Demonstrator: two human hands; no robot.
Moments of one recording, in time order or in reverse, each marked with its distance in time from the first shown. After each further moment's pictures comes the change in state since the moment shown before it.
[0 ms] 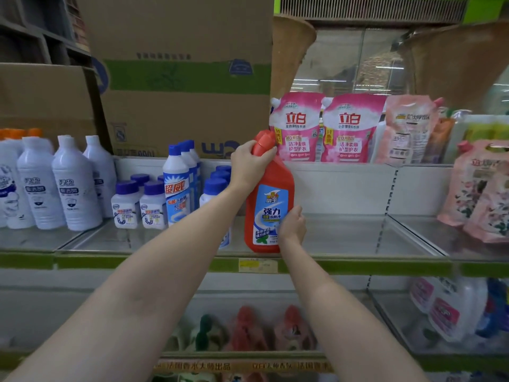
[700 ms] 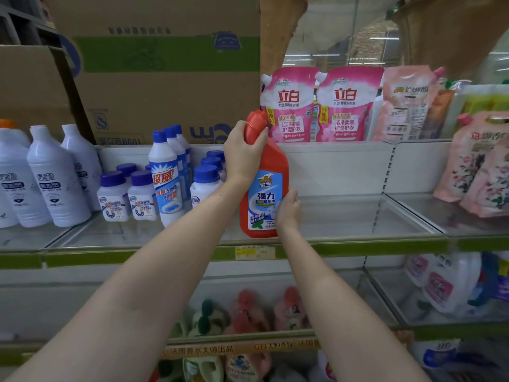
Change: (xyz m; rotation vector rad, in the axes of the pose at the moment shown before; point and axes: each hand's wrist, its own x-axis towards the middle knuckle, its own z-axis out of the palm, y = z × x) left_hand -0.003 -0.015 0.018 -0.063 0.104 0.043; right_hand 0.014 0.010 0.001 0.041 -0.061 0.018
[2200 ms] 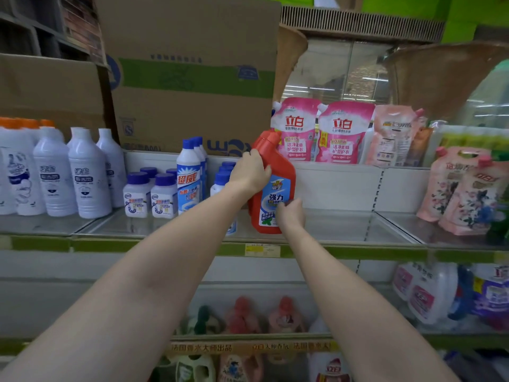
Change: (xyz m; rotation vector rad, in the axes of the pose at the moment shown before) left_hand -0.018 0.020 -0.048 0.694 -0.343 0.022; right_hand -0.047 -0.031 0.000 -0.481 0.044 -0.093
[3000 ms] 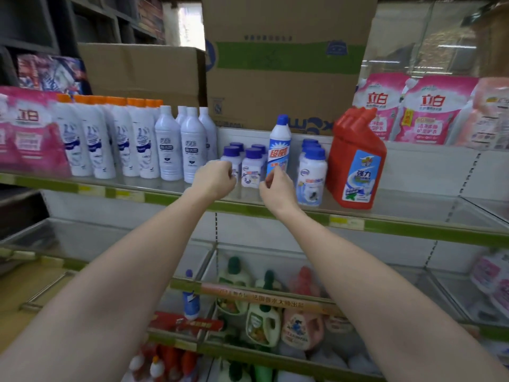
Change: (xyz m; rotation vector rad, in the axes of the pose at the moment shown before) left_hand -0.142 -0.228 -0.152 0.286 -0.023 -0.140; right_hand -0.172 -0.078 0.141 -0.205 -0.297 -0.517
